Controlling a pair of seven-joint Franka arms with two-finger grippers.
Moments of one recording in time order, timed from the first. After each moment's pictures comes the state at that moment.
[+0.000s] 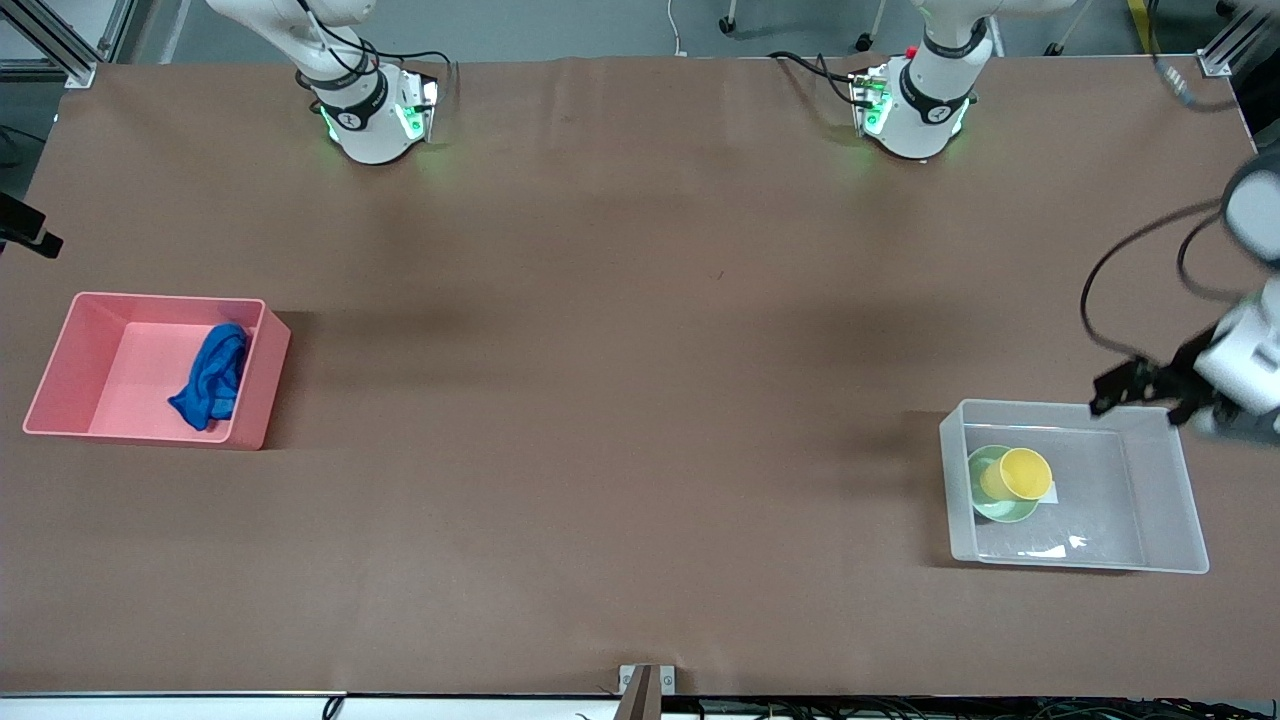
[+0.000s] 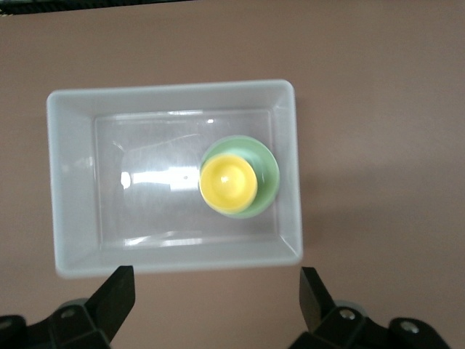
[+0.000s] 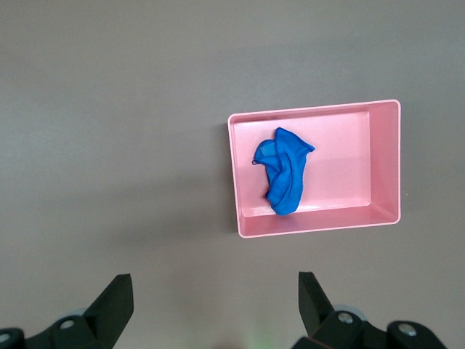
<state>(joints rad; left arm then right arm) -0.06 0.04 0.13 -1.85 -0.09 2.07 0.20 -0.08 0.01 -0.08 -1.45 -0.01 1.44 -0.03</state>
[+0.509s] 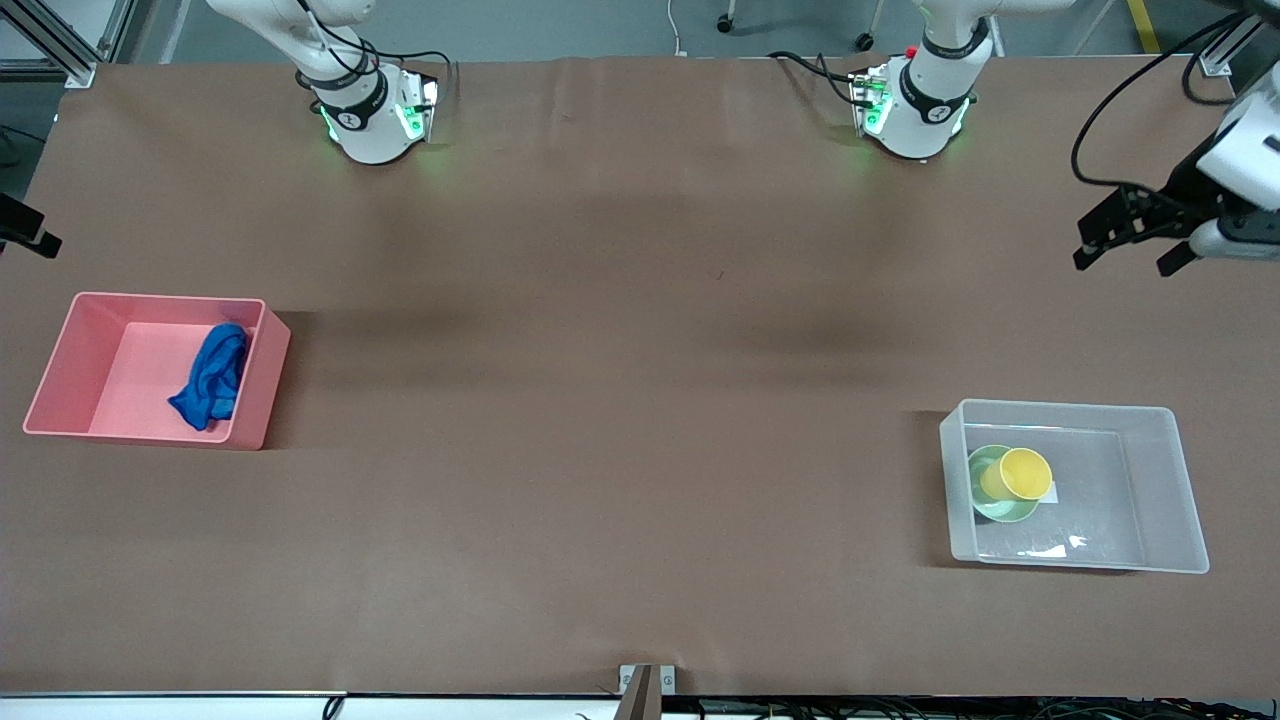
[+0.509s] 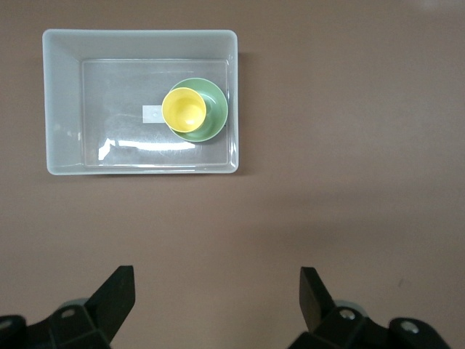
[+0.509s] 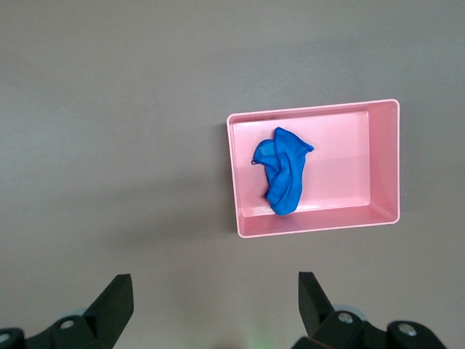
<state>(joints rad) -0.06 -0.19 0.03 -1.84 -0.05 1.76 0.07 -0.08 0.01 -0.09 -1.45 -0.01 1.44 -0.03</state>
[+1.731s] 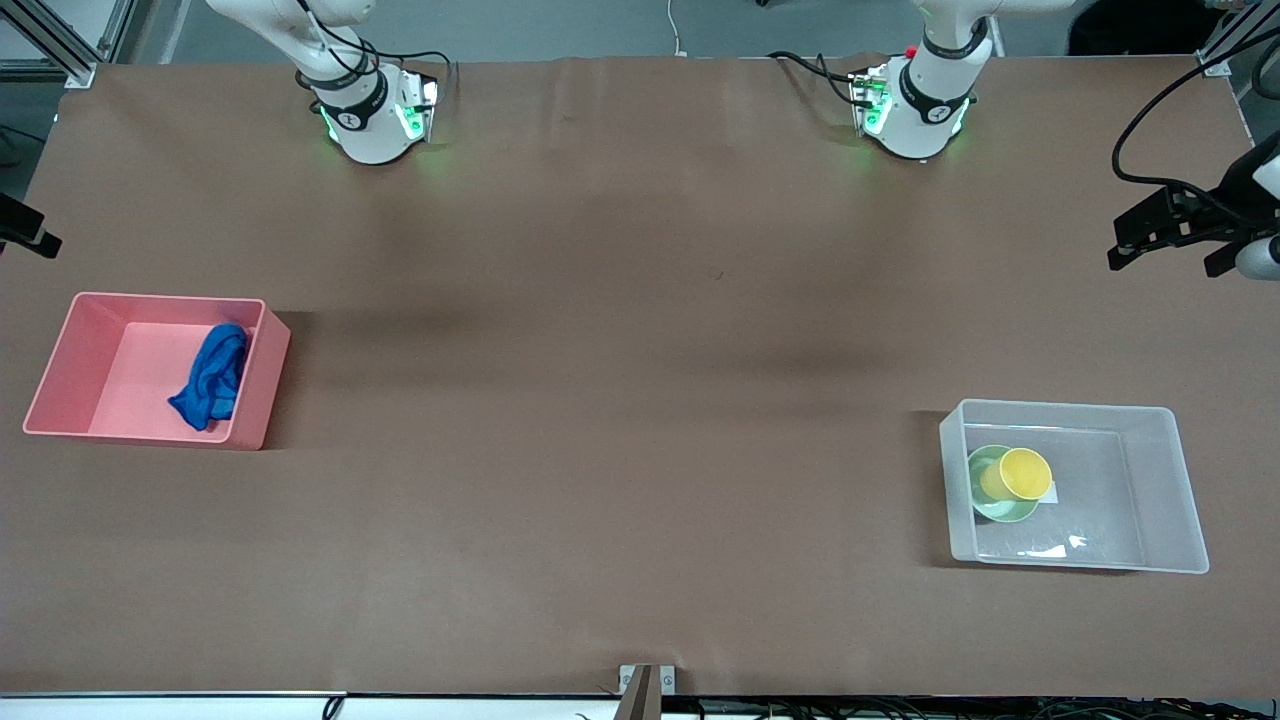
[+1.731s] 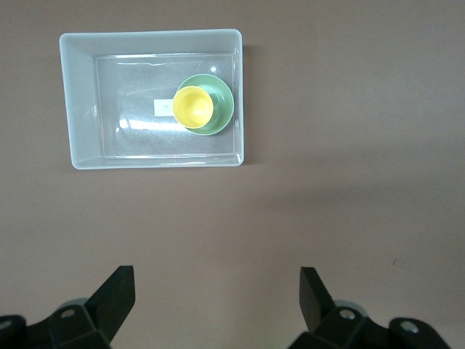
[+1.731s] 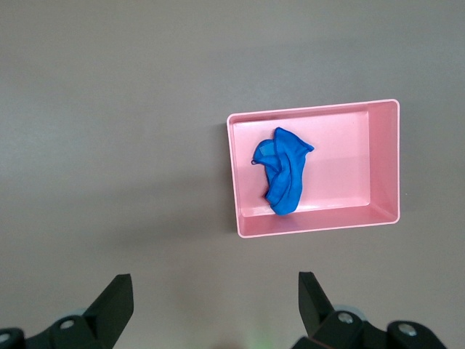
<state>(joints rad) -0.06 0.02 0.01 -1.47 -0.02 1.52 0.04 -0.08 0.01 -0.09 -1.45 -0.01 1.44 -0.03</state>
